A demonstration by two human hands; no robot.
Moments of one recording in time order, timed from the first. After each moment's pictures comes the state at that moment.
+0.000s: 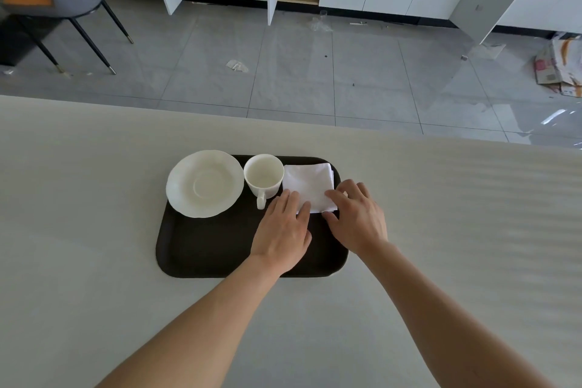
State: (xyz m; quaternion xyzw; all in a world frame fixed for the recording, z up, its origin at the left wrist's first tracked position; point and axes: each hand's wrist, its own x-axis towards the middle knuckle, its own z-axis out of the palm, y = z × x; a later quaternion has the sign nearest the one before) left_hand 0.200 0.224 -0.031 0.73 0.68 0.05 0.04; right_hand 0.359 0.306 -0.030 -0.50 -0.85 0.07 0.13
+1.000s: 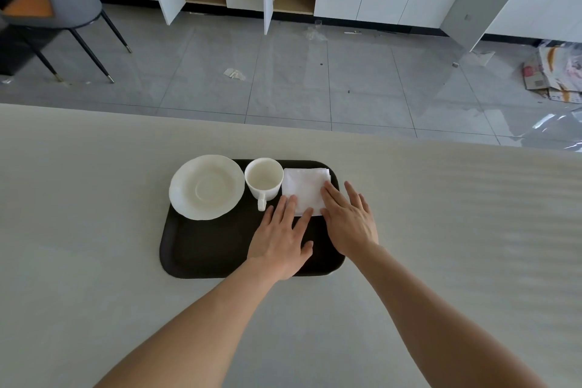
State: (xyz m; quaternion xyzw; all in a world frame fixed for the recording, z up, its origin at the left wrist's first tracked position) left_hand 0.196 0.217 -0.051 0.73 0.68 -0.03 0.10; right_hand 0.356 0.303 -0.050 -0.53 -0.84 0.11 -0.02
